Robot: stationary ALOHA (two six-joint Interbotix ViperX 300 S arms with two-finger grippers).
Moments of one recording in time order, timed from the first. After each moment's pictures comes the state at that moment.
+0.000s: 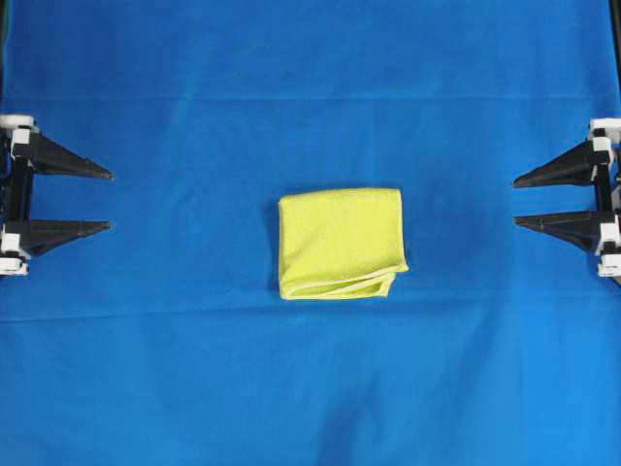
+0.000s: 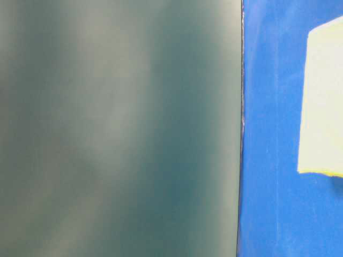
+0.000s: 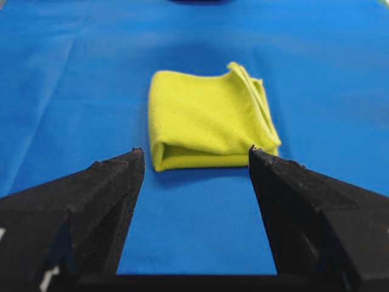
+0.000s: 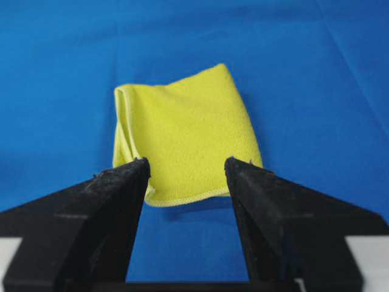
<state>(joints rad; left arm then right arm) -0.01 -1.03 1.42 -0.03 -0.25 0.05 -0.05 -1.06 1.38 -0.28 -0.07 0.38</state>
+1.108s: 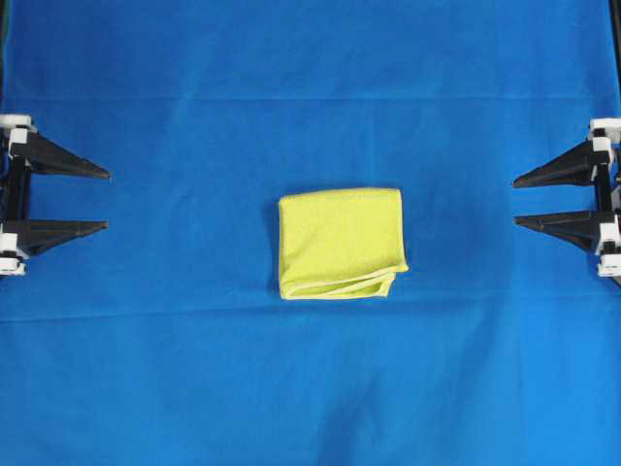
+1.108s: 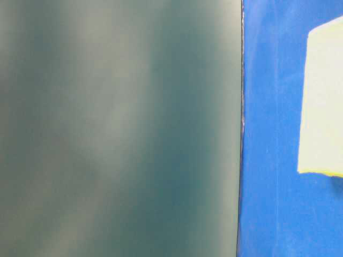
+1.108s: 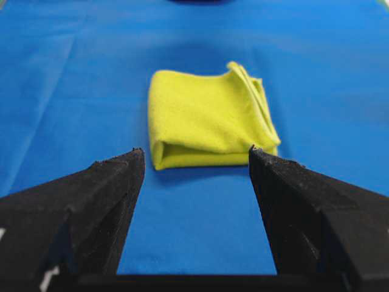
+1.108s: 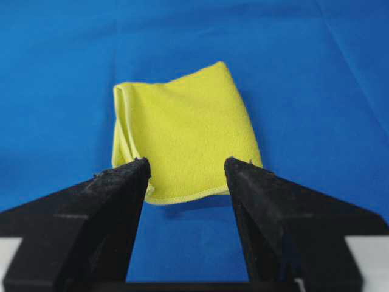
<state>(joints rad) -0.01 -1.05 1.42 -0.03 -0.22 0.05 -0.05 -1.06 1.38 -0.28 -0.06 0.38</state>
